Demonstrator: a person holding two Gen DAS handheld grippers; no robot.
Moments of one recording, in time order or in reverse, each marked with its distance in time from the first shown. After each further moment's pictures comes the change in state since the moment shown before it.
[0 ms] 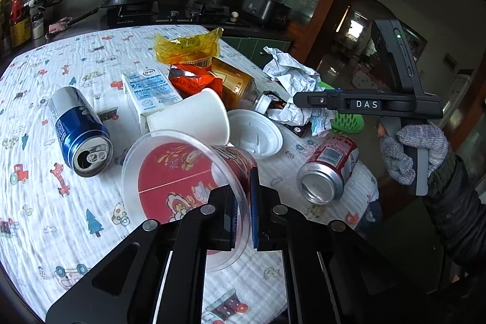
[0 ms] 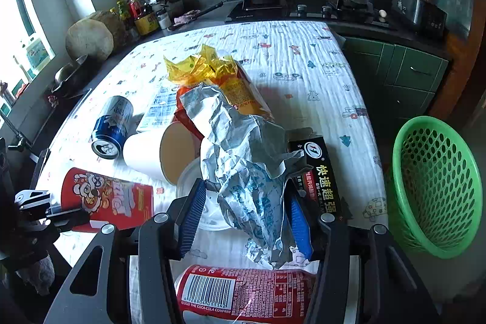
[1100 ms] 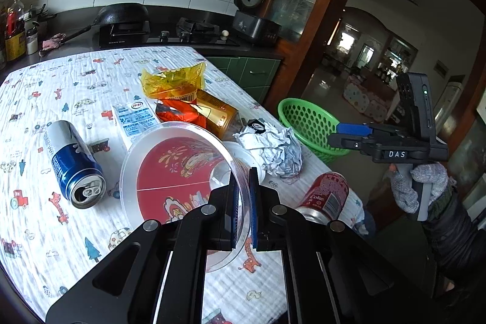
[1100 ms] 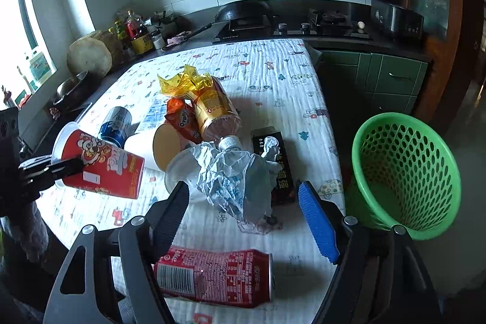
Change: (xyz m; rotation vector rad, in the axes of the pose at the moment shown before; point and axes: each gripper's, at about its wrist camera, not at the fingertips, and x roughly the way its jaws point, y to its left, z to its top) left arm -0.004 -0.013 0.030 0.008 -0.072 -0.041; right arm -0.059 -0.027 -0.038 -0.019 -0.061 -0.038
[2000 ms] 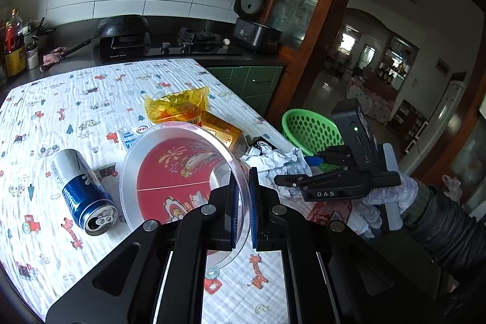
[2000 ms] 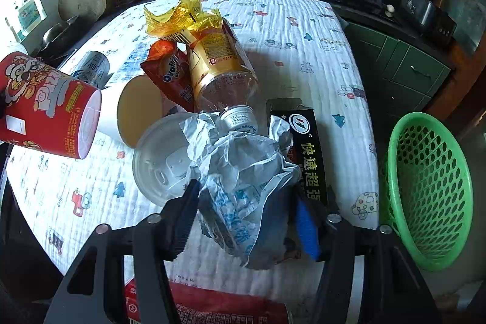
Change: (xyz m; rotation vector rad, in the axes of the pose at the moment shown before) left arm -0.002 0.002 0.028 0.032 -0.022 0.020; right arm 0.096 0.017 0.014 -0.097 0.195 -0.029
